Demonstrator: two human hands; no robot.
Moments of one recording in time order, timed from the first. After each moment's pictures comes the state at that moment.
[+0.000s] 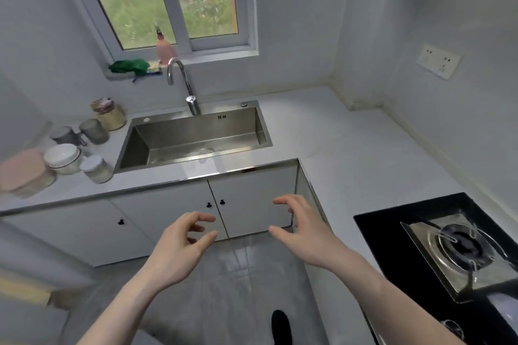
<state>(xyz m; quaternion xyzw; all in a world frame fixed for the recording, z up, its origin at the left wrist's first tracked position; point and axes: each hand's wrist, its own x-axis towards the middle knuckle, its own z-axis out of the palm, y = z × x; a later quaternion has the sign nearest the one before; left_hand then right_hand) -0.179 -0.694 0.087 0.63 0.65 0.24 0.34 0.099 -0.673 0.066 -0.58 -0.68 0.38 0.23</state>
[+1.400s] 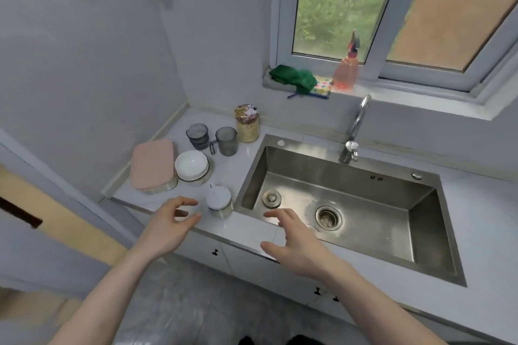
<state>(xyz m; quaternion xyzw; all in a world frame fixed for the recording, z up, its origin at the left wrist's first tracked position) -0.636 -0.416 0.042 0.38 0.82 0.32 0.27 -0.355 -0.301 0.047 -0.39 -0.82 0.41 0.04</state>
